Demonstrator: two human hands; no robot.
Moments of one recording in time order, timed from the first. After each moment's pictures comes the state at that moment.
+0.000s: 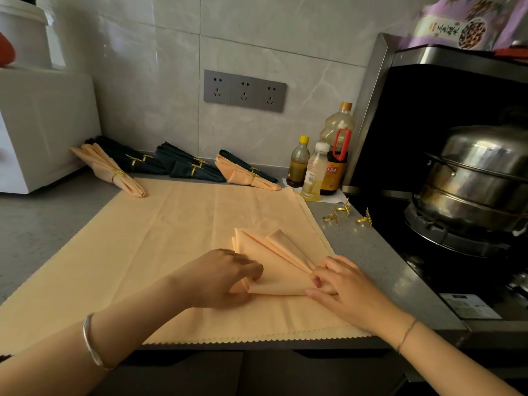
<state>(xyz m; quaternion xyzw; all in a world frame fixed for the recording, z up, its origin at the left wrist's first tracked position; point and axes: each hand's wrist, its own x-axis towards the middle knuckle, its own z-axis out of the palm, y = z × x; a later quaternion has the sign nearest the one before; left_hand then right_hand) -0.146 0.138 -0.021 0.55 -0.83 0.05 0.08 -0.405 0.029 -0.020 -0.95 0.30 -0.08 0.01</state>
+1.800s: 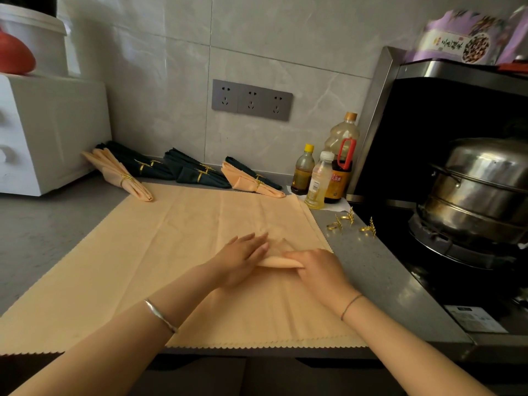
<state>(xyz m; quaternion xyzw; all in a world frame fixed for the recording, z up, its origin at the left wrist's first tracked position) -0.147 0.083 -0.031 0.68 -0.67 -0.15 0.24 -0.334 0.017 -0.013 -0.93 0.33 -0.14 -0.05</state>
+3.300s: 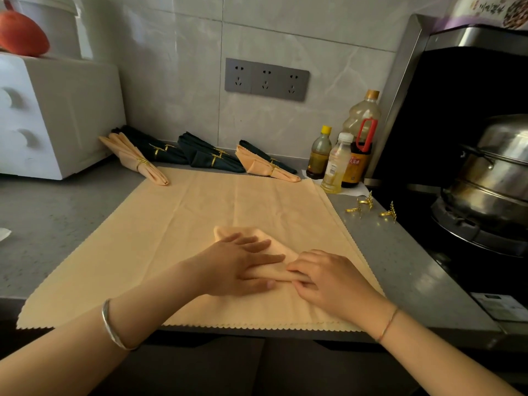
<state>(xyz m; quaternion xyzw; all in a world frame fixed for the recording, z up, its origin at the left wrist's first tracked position) -0.134 0.148 -0.027 0.63 -0.77 -0.03 0.02 -0.346 0.057 -0.024 -0.97 0.16 -0.18 -0.04</state>
